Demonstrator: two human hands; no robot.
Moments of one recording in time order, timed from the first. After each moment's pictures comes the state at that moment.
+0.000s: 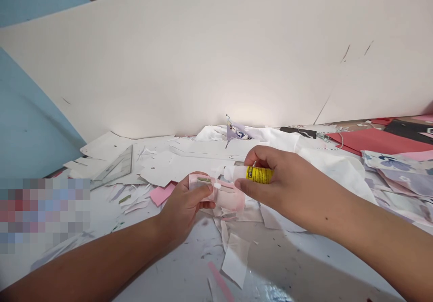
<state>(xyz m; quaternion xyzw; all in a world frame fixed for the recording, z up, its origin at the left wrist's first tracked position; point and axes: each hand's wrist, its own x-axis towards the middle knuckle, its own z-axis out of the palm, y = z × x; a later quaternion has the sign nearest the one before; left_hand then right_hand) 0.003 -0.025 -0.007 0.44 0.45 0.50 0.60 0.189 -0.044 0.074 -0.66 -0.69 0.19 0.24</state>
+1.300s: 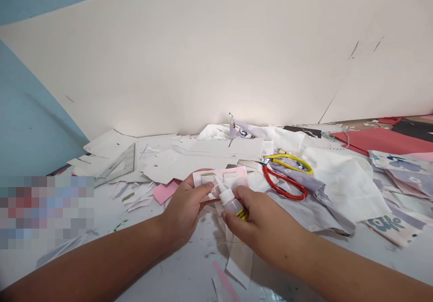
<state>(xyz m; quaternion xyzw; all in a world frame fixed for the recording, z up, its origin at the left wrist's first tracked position) 0.003 -0.027 -0.011 0.43 0.42 0.51 0.62 0.163 -0.052 0.019 -0.54 -0.76 0.32 0.17</state>
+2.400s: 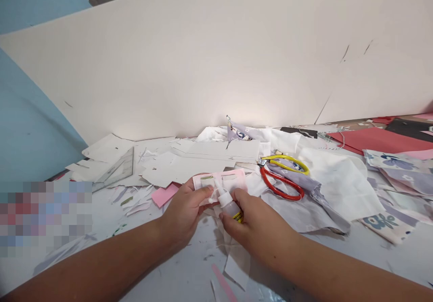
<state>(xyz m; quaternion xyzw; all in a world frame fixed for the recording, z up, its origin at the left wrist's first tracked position) 0.004 -0.027 -0.011 0.42 0.40 0.50 0.64 0.160 -0.048 0.003 -0.56 -0.73 0.33 0.21</state>
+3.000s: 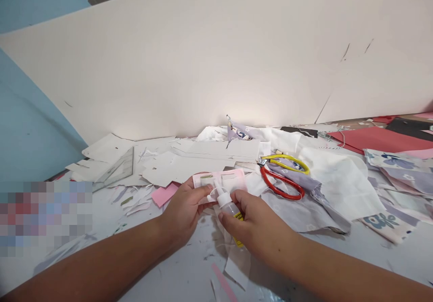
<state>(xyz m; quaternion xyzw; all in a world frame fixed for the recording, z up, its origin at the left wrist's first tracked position) 0.004 -0.027 -0.007 0.42 0.41 0.50 0.64 0.160 -0.049 -0.001 -0.52 -0.67 0.46 0.28</state>
